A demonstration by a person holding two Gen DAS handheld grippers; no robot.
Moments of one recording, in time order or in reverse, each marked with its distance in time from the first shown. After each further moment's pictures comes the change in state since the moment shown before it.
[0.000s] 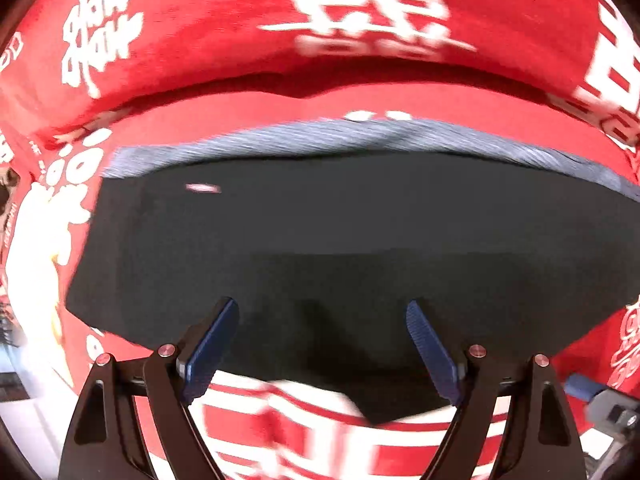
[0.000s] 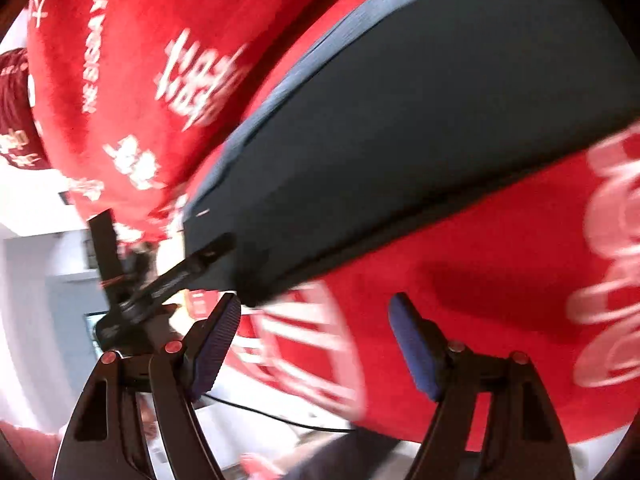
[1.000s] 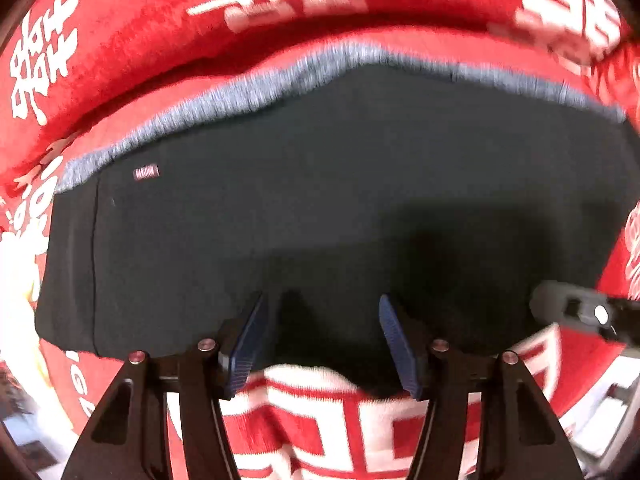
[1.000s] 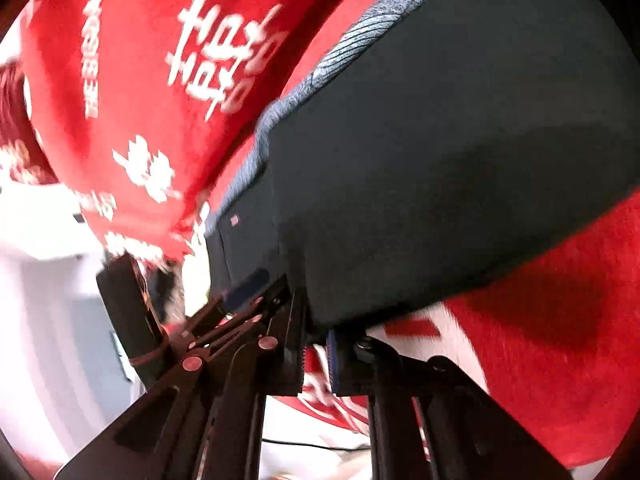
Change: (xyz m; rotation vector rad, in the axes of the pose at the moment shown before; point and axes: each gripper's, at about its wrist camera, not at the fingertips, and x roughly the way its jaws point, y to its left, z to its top) left arm 0.022 -0.034 -0.045 0.217 -0.002 -0.081; right arm 0.052 0.029 -0.002 0.021 -0.044 -0.051
